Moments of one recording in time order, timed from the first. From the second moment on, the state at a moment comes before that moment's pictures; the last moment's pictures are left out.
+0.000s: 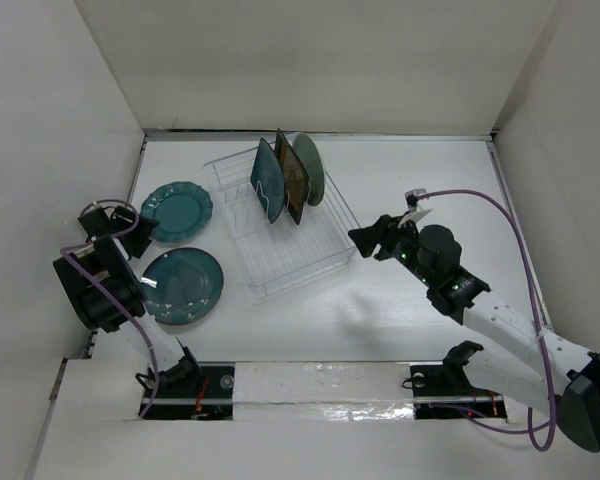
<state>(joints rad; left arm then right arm) 0.57 1.73 0.83 0.17 0.37 -0.68 0.61 0.94 0.58 0.24 0.02 0.52</state>
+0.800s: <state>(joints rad) 0.54 1.87 0.92 0.25 0.42 -0.73 0.61 0.95 0.57 0.26 0.04 0.52</state>
